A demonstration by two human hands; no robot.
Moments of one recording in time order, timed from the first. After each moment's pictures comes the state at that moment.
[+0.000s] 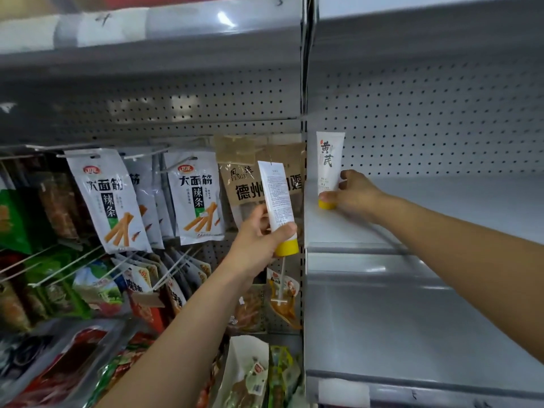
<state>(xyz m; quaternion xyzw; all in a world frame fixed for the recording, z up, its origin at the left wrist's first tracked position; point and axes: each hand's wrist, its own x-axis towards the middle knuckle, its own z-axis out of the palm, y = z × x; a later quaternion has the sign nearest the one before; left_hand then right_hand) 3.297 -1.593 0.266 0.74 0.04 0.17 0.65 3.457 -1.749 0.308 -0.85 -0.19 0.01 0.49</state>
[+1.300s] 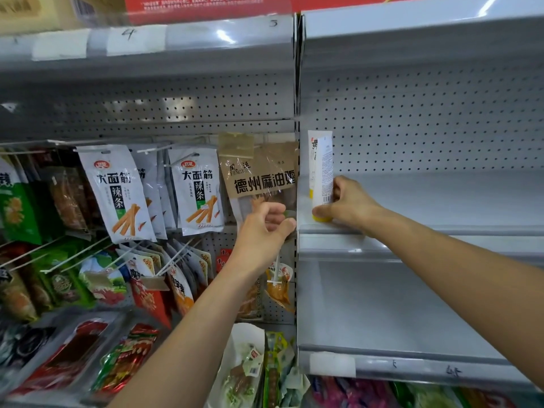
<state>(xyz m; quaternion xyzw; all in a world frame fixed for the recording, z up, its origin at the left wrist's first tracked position) 3.255 -1.623 0.272 0.83 0.05 0.24 0.51 3.373 -1.769 0.304 -0.86 -0.23 -0.02 0.46</state>
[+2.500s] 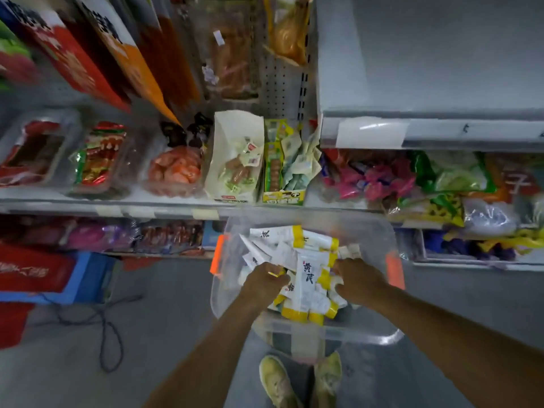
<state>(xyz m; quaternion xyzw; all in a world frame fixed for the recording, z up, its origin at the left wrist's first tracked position) 3.109 -1.628 -0.199 0.70 0.37 -0.26 0.55 3.190 -1.824 -0.200 -0.91 -0.21 0.35 0.01</state>
